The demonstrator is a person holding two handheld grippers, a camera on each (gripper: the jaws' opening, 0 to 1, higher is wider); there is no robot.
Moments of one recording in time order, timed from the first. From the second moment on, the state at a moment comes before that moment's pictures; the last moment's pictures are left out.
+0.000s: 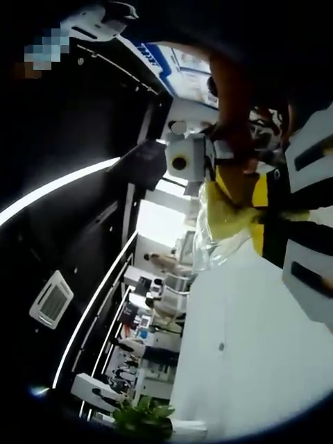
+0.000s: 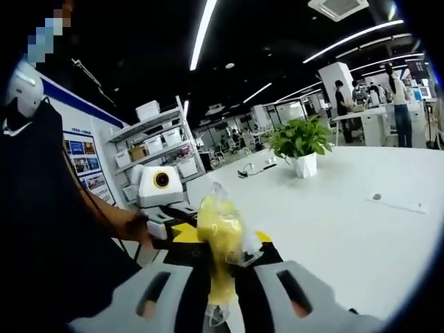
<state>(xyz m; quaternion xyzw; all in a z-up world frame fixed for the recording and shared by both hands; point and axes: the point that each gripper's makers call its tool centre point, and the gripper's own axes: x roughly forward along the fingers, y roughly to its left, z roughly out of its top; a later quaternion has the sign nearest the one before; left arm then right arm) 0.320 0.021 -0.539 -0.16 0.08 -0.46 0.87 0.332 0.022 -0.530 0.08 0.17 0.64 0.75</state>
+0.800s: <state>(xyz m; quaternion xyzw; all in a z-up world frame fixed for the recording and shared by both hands) 0.316 0.013 -0.525 -0.15 0.08 -0.48 0.86 0.326 0.014 -0.516 0.07 0.18 0.64 0.75</state>
